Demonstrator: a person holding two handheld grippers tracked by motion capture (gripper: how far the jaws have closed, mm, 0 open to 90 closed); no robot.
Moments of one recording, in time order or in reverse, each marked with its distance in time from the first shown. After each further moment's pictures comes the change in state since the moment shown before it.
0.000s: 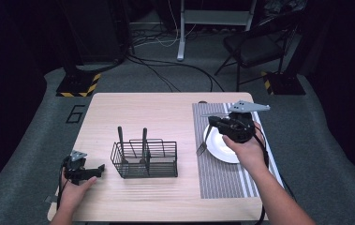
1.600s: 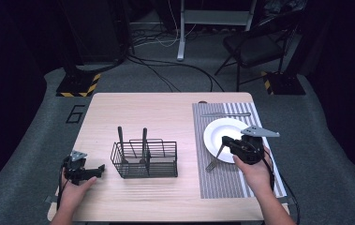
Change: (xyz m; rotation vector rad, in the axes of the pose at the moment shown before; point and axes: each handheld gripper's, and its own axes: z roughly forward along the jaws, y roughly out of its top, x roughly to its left) left arm -0.001 -0.001 0.000 -0.006 0.001 0.000; right arm -0.021 -0.081 -0.008 0.023 -0.096 0.141
